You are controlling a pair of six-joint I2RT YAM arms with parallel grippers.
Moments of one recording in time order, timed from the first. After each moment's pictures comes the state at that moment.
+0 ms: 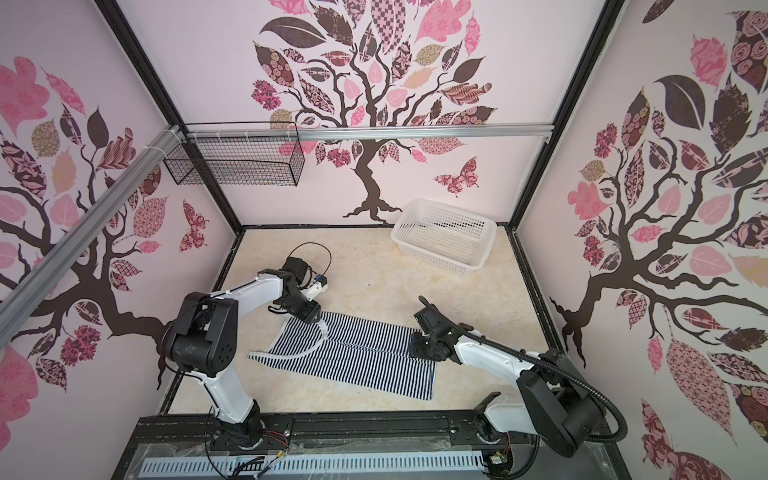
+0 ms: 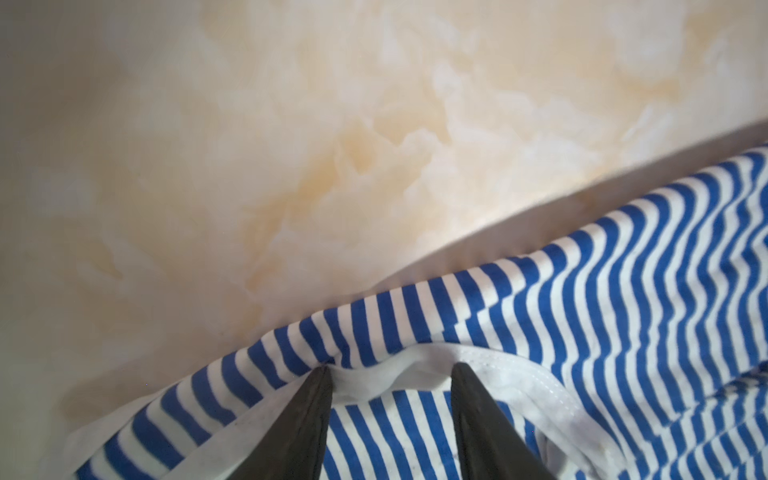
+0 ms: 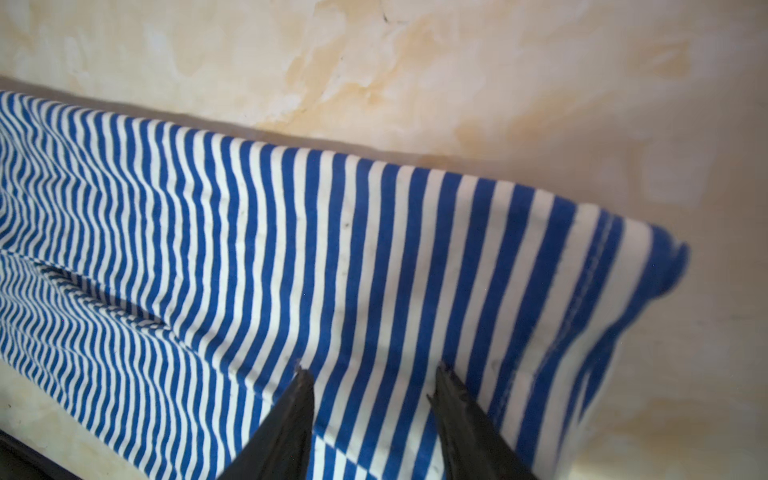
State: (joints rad) left arm -0.22 1.84 1.18 -0.75 0.16 0.34; right arm 0.60 1.28 0.54 -0.37 -0.12 0.72
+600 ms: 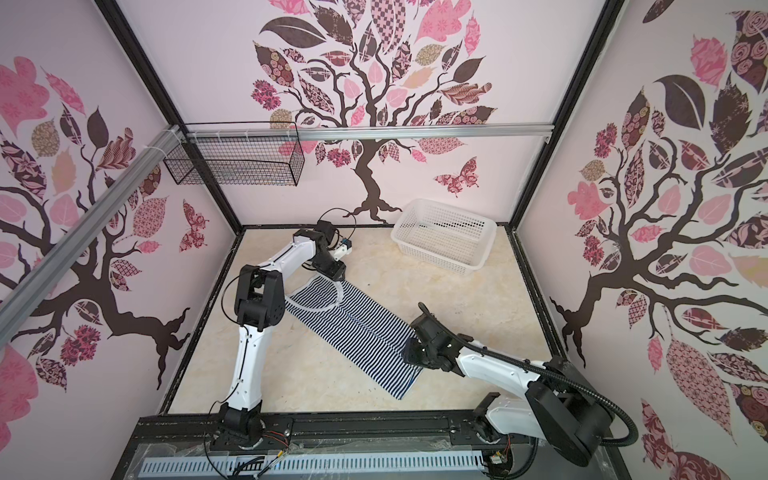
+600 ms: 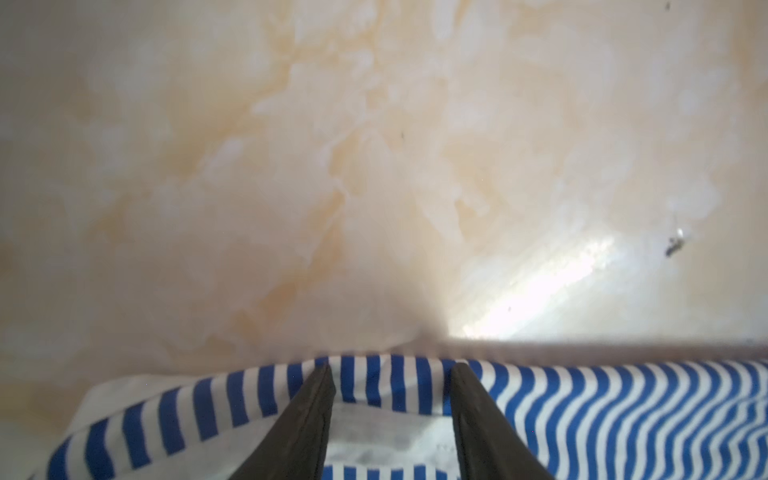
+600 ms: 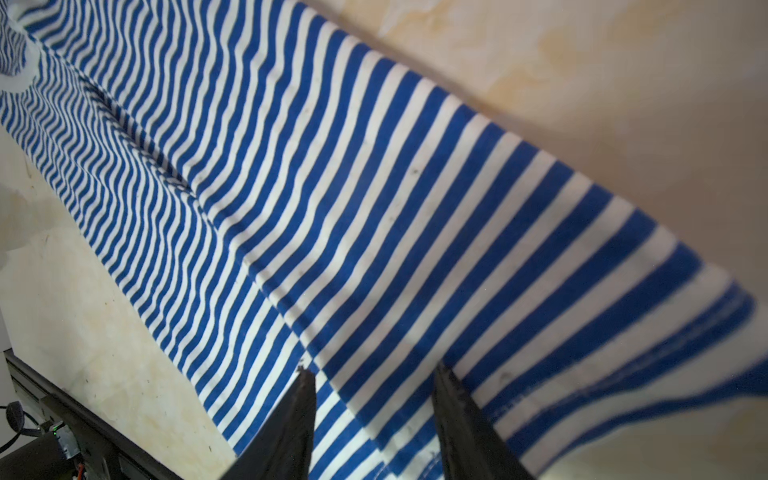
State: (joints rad) left arm -0.28 2.46 2.15 -1.02 0.14 0.34; right arm 0.75 1.24 0.48 -0.25 -0.10 0.90
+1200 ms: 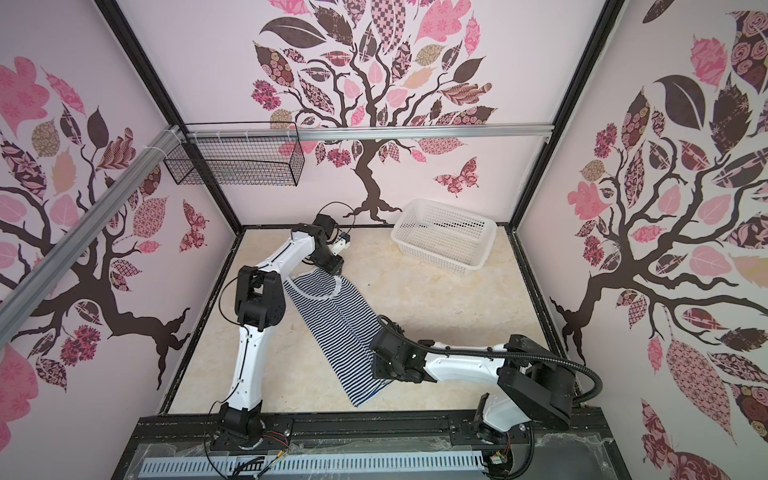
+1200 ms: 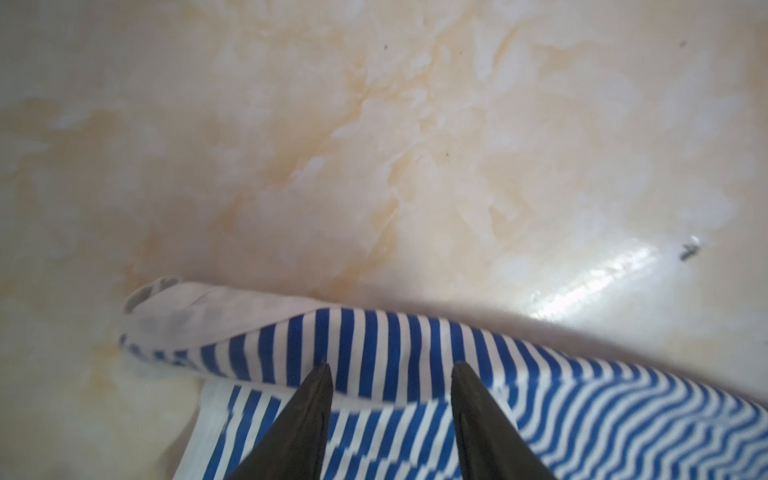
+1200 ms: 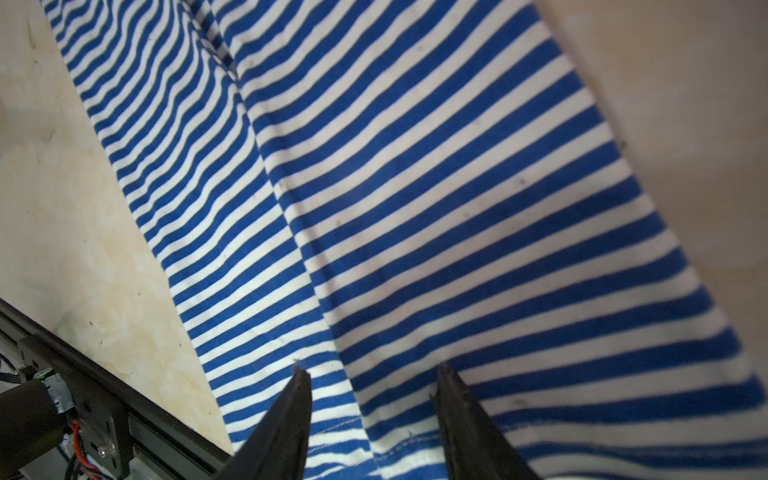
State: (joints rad) left arm -0.26 2.34 2.12 -1.04 0.08 0.34; right arm 1.06 1.43 0.67 -0.26 0.01 1.05
